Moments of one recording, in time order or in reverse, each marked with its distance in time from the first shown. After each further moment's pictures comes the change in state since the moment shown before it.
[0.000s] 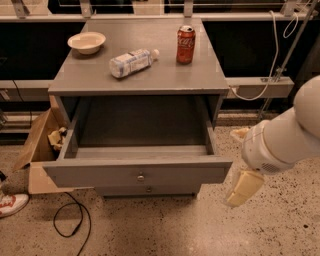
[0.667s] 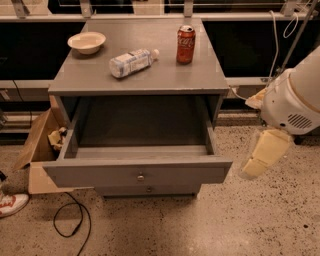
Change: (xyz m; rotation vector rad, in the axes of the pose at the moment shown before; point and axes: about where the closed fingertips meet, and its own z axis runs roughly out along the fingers) arm -0.028 -0.023 -0.092 -0.022 0.037 0.066
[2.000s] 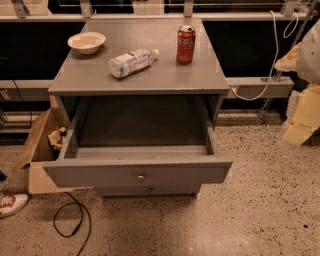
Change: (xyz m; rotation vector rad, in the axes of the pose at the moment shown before) arm 0.009 -0.035 -0.078 0.068 0.137 -0.075
